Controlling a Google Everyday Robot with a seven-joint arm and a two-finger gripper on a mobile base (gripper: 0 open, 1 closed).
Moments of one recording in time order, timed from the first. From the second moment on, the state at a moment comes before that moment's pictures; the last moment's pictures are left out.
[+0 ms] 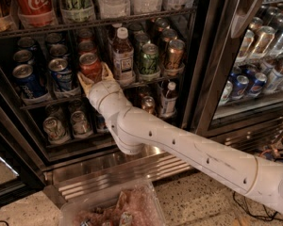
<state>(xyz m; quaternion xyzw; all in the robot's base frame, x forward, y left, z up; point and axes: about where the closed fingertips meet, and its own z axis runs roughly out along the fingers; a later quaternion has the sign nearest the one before) 0.665 0.146 0.844 -0.22 0.64 0.16 0.72</state>
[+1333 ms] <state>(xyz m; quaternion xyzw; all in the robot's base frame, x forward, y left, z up) 0.674 0.153 0.841 -0.22 0.65 0.16 0.71</state>
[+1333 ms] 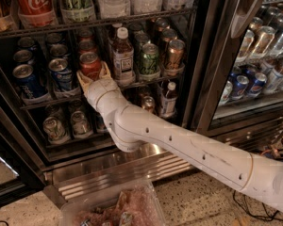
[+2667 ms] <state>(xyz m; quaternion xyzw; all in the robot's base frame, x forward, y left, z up) 0.674 0.156 0.845 -0.26 0.63 0.18 0.71</state>
